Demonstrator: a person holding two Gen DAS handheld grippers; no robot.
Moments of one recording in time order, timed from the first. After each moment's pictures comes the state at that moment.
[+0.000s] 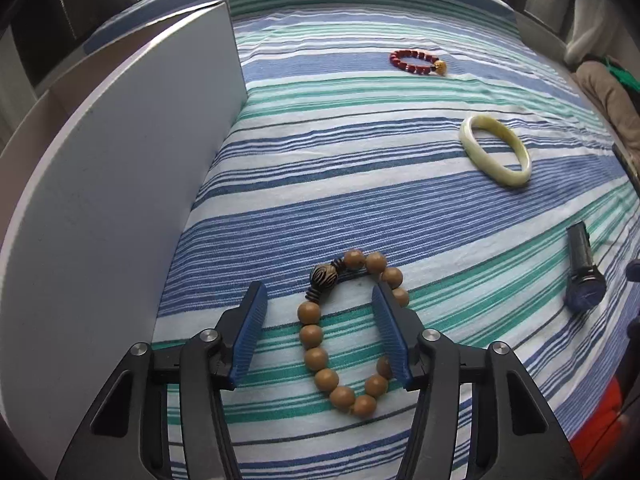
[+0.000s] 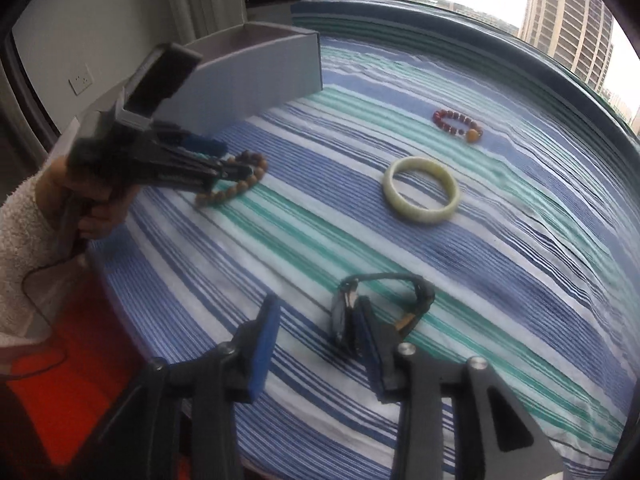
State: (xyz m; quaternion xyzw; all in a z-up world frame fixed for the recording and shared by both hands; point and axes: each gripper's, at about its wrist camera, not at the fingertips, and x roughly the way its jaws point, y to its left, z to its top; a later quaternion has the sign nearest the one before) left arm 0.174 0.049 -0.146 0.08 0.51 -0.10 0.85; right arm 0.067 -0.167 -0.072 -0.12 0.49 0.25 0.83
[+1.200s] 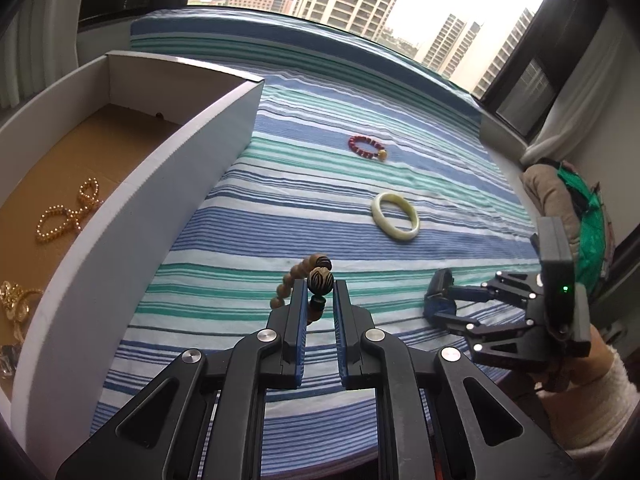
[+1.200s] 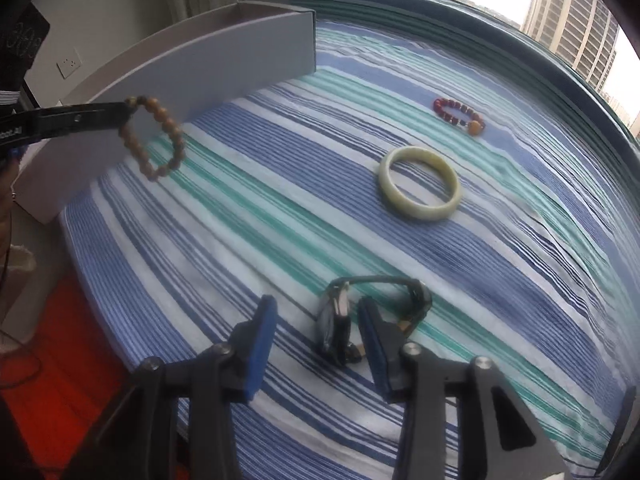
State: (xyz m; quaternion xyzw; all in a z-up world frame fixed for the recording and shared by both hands) left arm 0.086 0.082 -0.057 -0.10 0.45 -0.14 0.88; right arm 0.095 -0.150 -0.106 -0.17 0.54 0.22 0.80
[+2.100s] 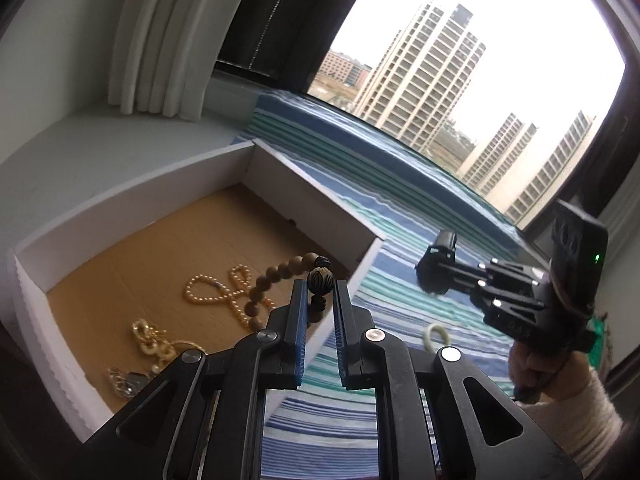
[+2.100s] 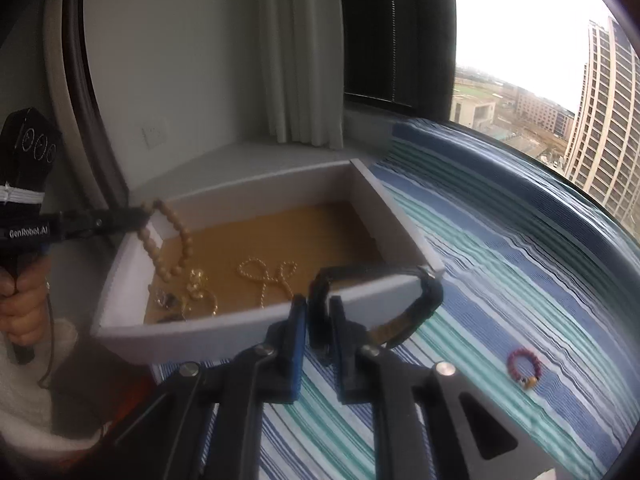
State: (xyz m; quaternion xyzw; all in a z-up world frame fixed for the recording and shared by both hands) left arm 0.061 0.255 0.050 -0.21 0.34 0.01 0.91; right arm 0.172 0.048 0.058 -0.16 0.37 0.41 0.82
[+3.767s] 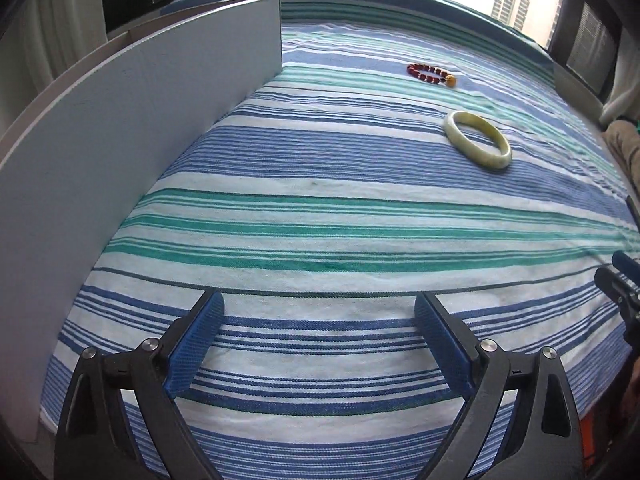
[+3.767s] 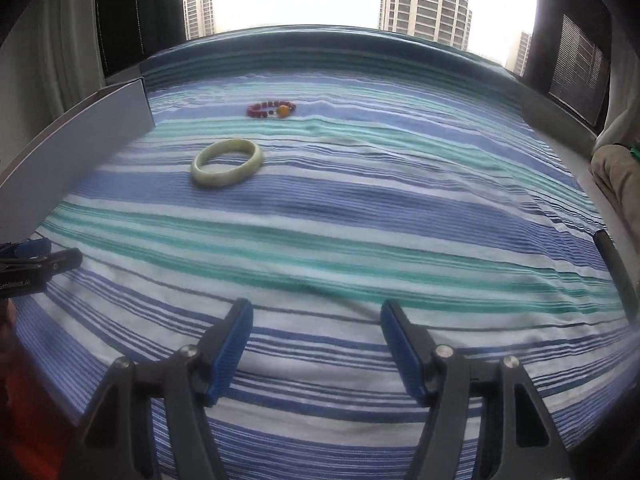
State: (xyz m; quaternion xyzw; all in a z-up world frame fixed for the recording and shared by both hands) left arm 0.092 0.025 -0.158 0.00 0.48 0.01 0.88; right arm 0.038 -0.253 -0.114 -0.06 0.43 0.03 0.90
